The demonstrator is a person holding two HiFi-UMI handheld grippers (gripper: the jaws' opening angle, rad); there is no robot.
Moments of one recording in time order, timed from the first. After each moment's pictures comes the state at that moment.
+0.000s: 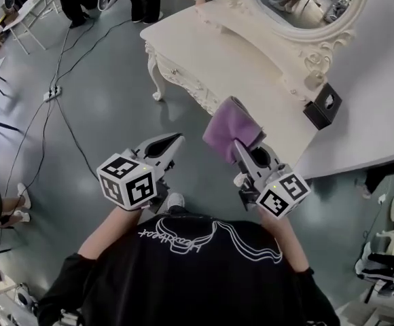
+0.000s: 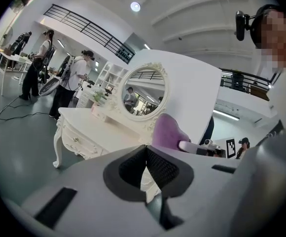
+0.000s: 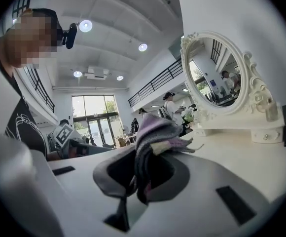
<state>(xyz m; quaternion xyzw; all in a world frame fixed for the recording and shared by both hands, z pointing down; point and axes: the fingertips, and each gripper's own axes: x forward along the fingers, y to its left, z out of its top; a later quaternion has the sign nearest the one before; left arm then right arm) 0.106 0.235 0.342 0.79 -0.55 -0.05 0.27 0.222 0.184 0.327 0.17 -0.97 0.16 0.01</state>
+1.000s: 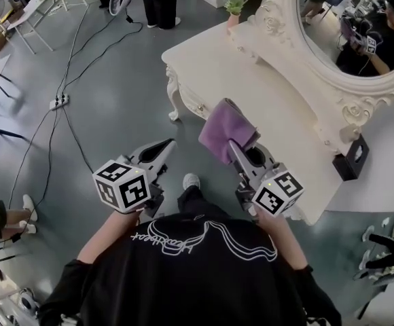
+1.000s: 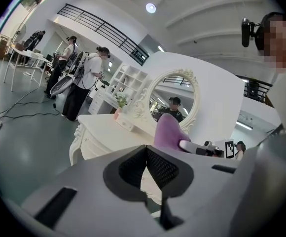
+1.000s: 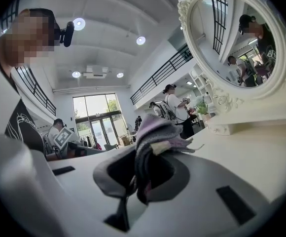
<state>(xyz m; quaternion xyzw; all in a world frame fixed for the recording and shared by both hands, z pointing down) -0.099 0.122 0.385 0.75 -0.59 -0.07 0.30 0.018 0.050 0.366 0.13 -0.97 0.19 0.02</state>
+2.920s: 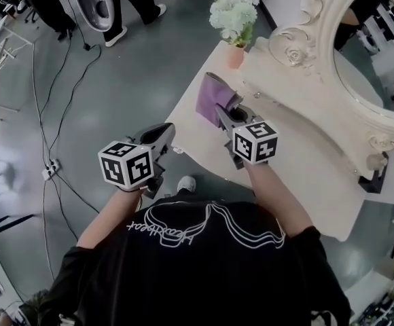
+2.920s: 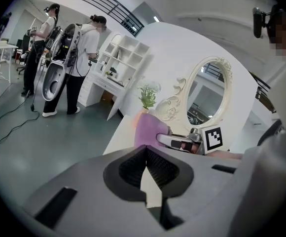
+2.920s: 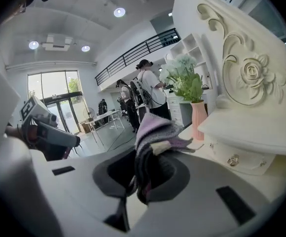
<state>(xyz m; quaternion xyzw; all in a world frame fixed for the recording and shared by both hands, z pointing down) -0.352 -0.235 0.453 0.80 -0.48 0.05 0.36 -0.250 -0.324 0.481 0.31 -0.92 0.20 0.15</state>
